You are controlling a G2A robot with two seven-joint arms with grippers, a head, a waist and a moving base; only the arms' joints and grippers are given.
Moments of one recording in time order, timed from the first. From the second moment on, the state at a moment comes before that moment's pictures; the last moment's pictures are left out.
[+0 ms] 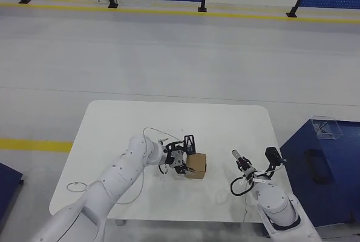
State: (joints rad) left arm 0.47 -1.55 -0.63 -0.53 1.54 -0.98 0.18; right arm -1.48 -1.14 1.39 -1.82 -0.19 0.59 0.20
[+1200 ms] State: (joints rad) left arm 0.44 -1.57 -0.78 -0.49 0.34 -0.90 -0.59; right arm -1.53 -1.14 1.46 -1.84 -0.14 0.53 0.21
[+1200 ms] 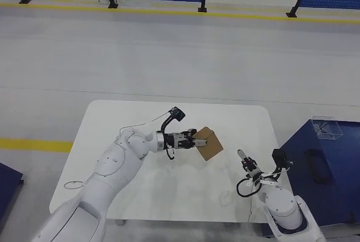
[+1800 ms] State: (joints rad) left arm 0.49 -1.57 -0.87 -0.45 -0.02 -0.53 -0.93; right arm -1.53 -1.14 1.46 -1.84 -0.14 0.53 0.21
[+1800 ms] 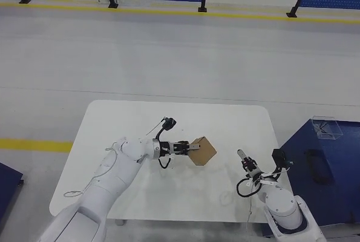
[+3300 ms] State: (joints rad) left arm 0.71 -1.45 -0.80 -0.98 1.04 -0.41 -0.19; right arm -1.53 -1.14 1.46 -1.84 -0.14 0.53 0.21
